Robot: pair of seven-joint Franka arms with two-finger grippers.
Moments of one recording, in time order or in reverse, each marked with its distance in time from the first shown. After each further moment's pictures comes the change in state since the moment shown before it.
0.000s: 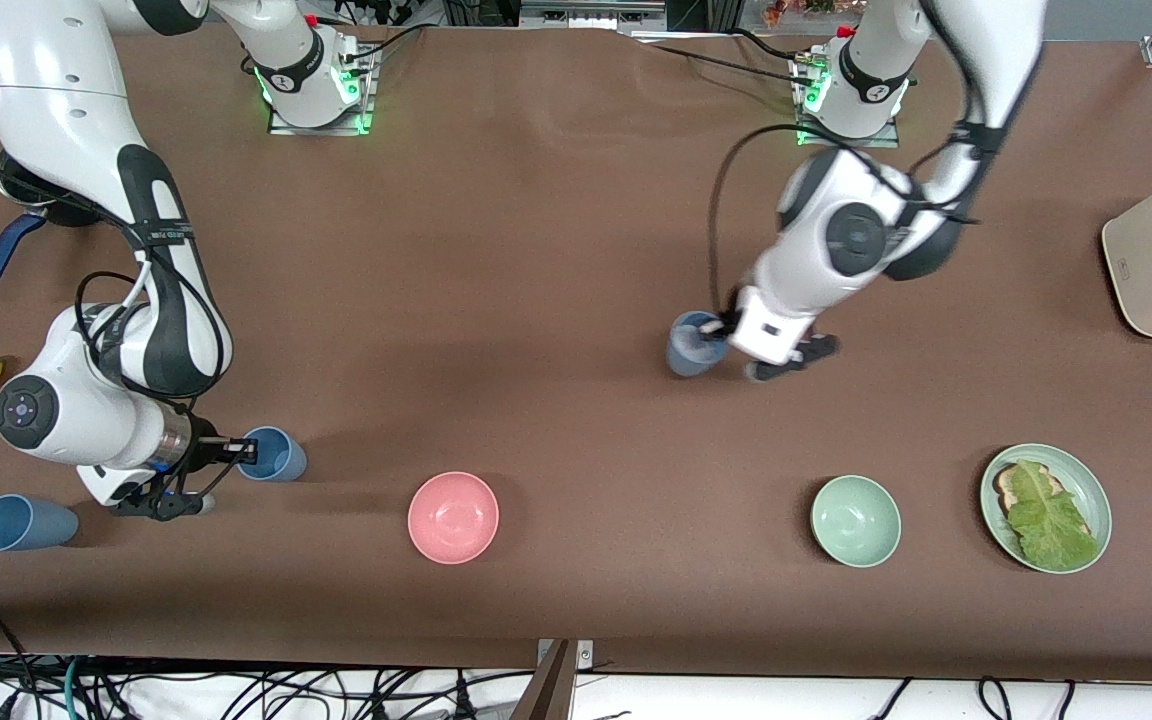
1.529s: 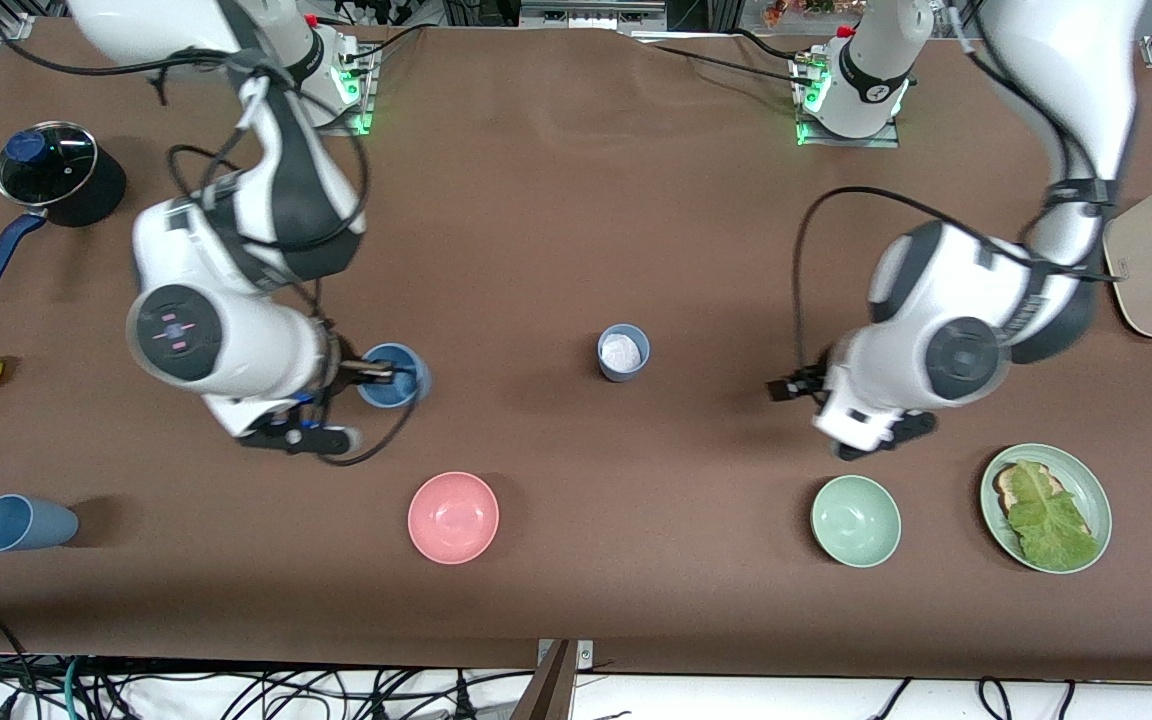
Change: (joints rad) left arm 0.244 0.158 0.044 0.437 0.169 -0.510 0.319; right arm 0.370 -0.097 0.020 0.305 -0.018 -0.534 0.596
